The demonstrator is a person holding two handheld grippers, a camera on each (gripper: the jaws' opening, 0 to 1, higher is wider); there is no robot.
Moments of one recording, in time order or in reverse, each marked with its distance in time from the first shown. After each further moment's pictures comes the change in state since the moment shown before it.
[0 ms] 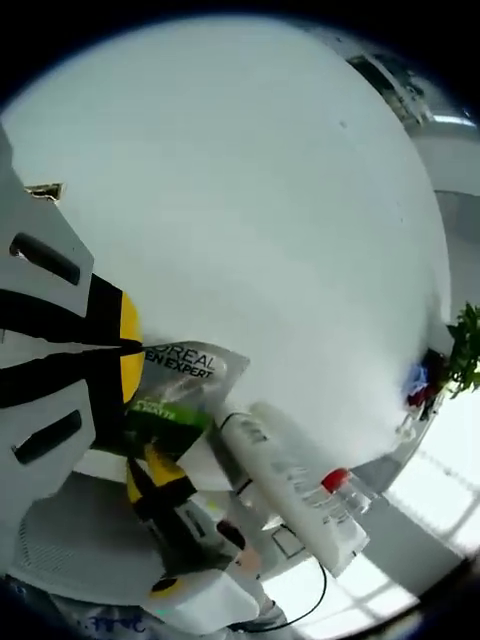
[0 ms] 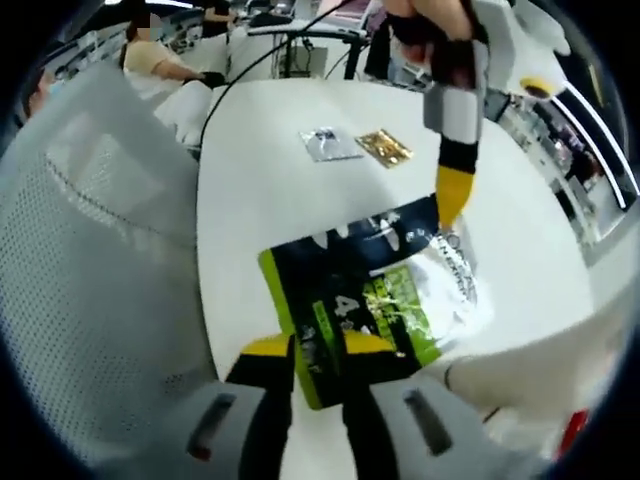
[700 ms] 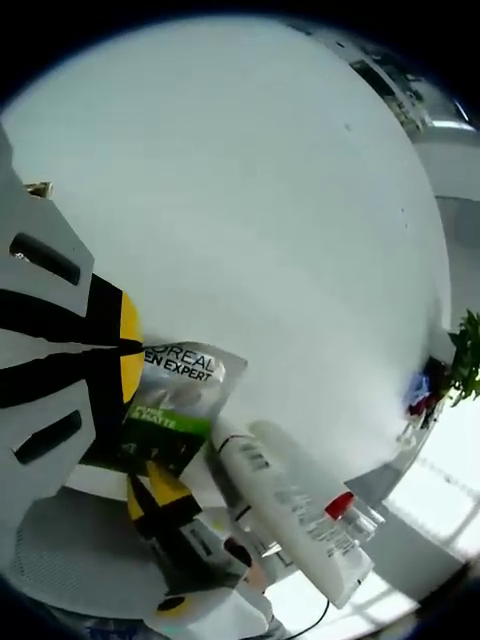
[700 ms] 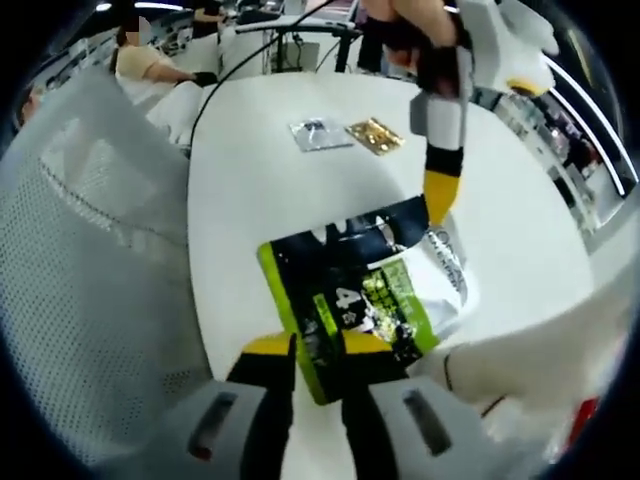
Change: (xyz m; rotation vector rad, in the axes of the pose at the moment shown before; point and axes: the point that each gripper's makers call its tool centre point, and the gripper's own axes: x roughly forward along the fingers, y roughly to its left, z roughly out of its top) left arm 0.016 0.004 -0.002 -0.003 0.001 0.022; right arm -0.001 -0.003 -0.009 0.058 0.011 0.012
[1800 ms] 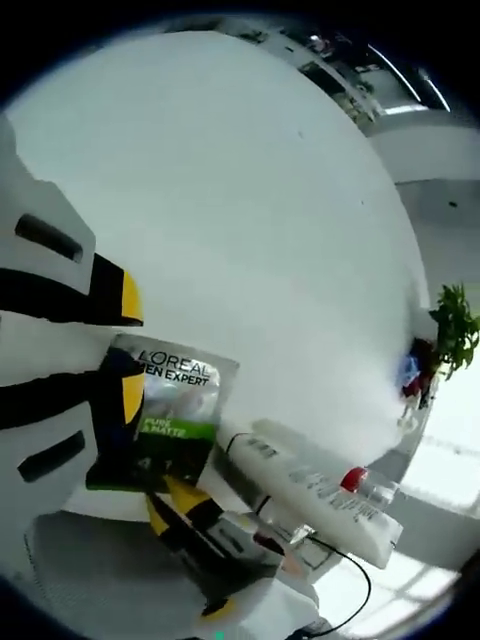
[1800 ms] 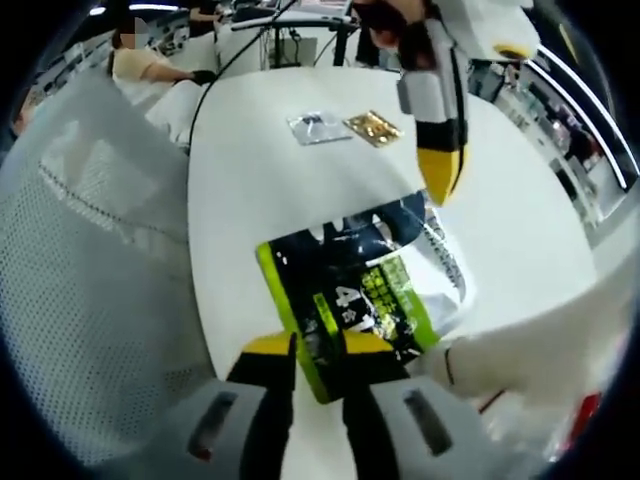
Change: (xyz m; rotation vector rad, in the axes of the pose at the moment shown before) left arm -0.021 0.004 0.005 0.165 -0.088 0.093; right arm -0.002 0.001 -0.003 0.009 0.023 0.014
